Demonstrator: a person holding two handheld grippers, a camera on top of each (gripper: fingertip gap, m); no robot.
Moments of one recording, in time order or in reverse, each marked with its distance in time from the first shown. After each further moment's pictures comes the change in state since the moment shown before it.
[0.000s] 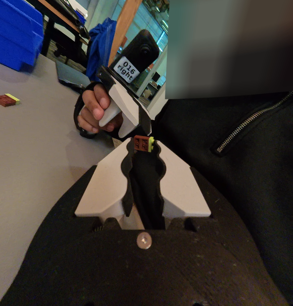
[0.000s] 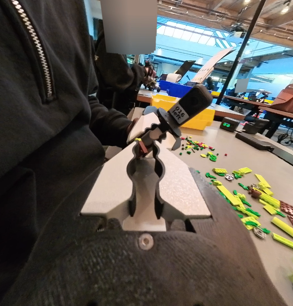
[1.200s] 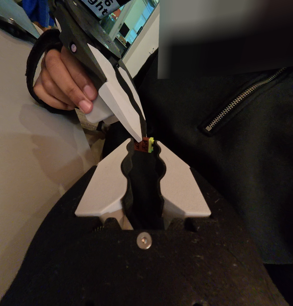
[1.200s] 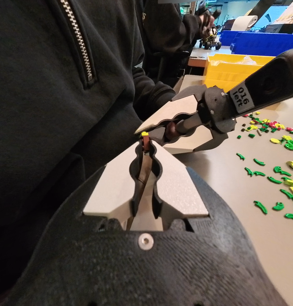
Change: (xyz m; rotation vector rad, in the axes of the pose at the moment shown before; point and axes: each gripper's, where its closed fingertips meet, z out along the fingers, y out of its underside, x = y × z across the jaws) left arm 0.024 0.041 0.018 -0.221 0.195 -0.101; right arm -0.055 0.021 0.003 -0.206 -0.318 0.129
